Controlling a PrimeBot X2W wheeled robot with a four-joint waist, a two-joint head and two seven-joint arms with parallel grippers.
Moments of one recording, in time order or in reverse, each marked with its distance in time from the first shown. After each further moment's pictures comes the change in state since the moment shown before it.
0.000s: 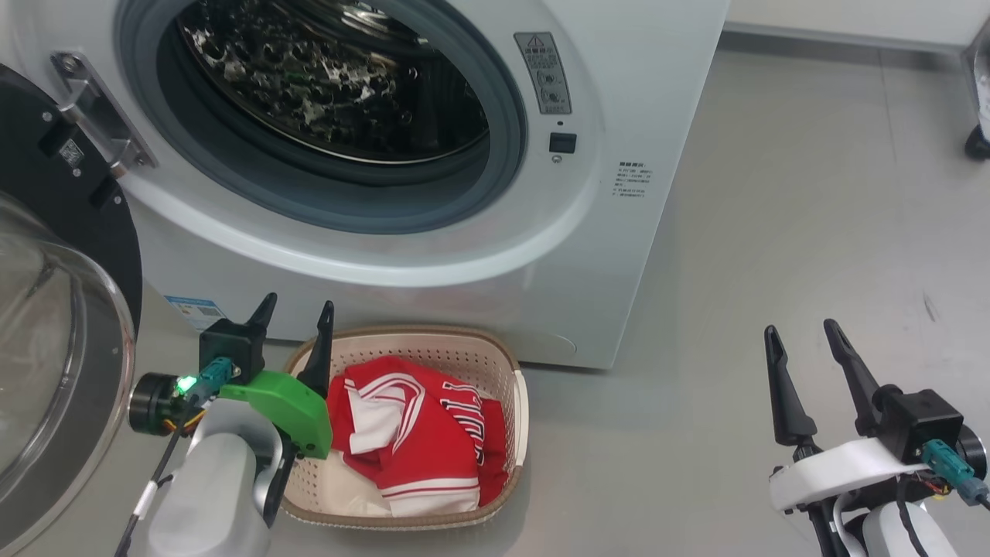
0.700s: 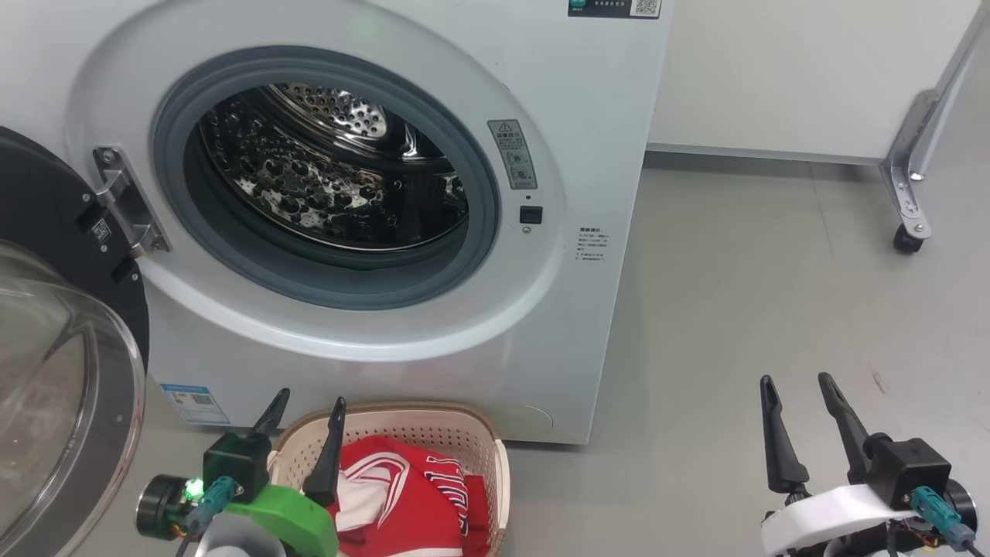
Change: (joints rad) left arm 0.329 0.020 0.002 -0.296 0.001 -0.016 0.000; right arm 0.109 0.030 0.014 -0.011 0.017 -0.022 0.000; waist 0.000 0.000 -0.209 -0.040
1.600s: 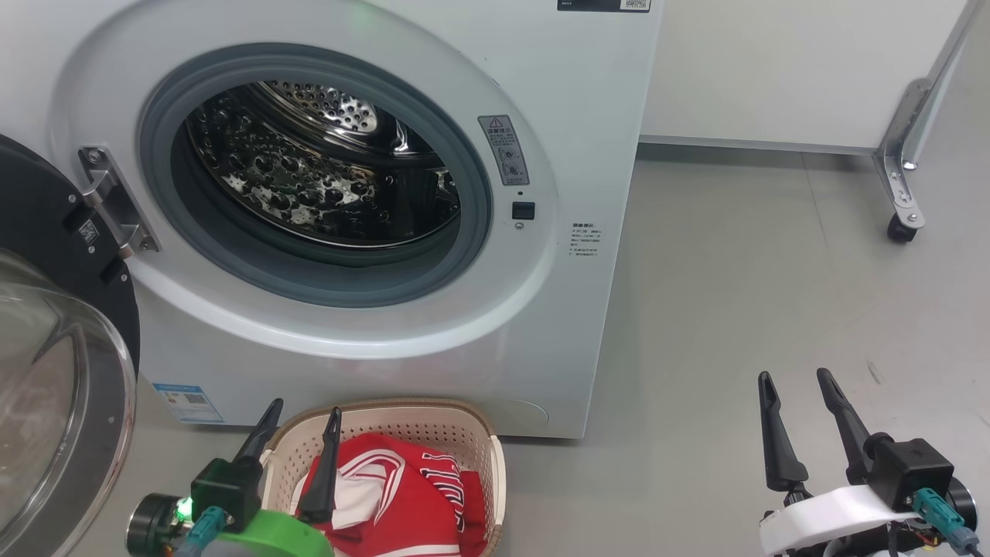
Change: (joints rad) left arm 0.113 0.001 0.028 -0.167 0.009 0.010 0.000; right arm 0.016 0.002 0.003 -0.038 0.000 -0.008 0.000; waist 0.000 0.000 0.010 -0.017
